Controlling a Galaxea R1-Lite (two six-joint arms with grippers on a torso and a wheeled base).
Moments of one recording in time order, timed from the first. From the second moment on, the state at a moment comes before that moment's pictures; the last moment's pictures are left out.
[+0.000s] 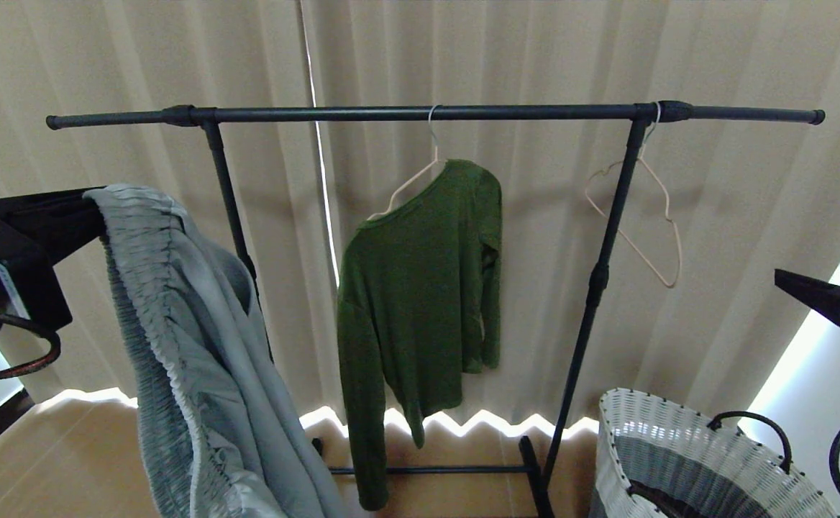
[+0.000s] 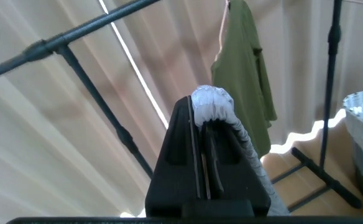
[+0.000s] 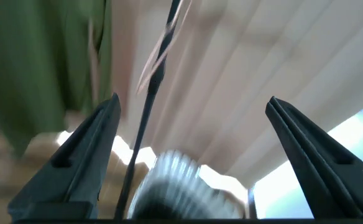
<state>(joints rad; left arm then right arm) -0.35 1.08 -0.81 -0.24 0.01 0.34 -0.14 1.18 -0.74 -0.19 0.18 -0.27</state>
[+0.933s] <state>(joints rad) -0.33 1.06 -0.72 -0.25 0.01 0.34 -0.13 1.19 -0.77 -0.18 0.18 -0.28</state>
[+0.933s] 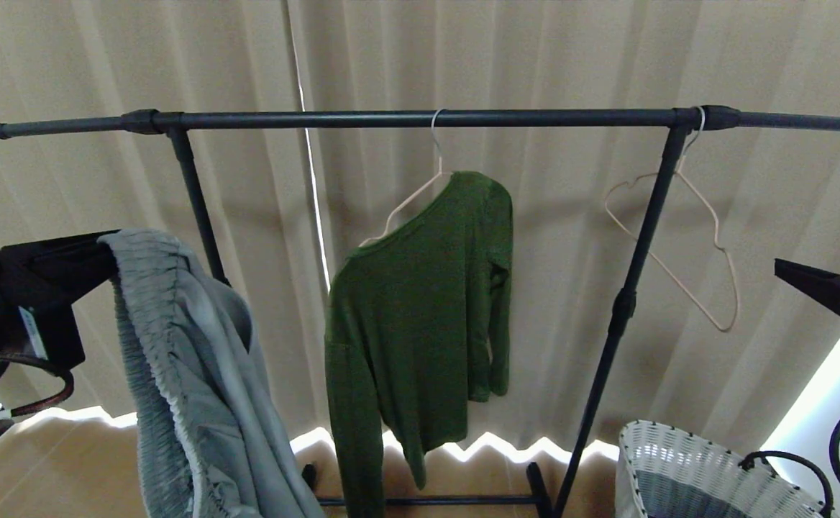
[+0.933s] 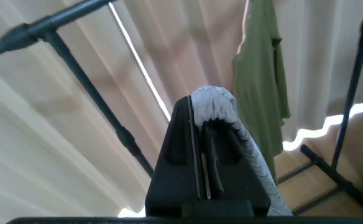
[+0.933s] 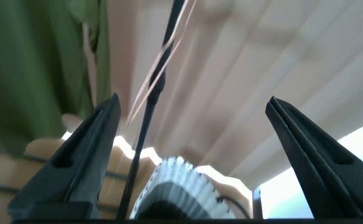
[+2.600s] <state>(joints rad) -0.33 0.99 -0.51 -0.44 0.01 0.36 0.05 1.53 -1.23 0.30 -0.10 0.01</state>
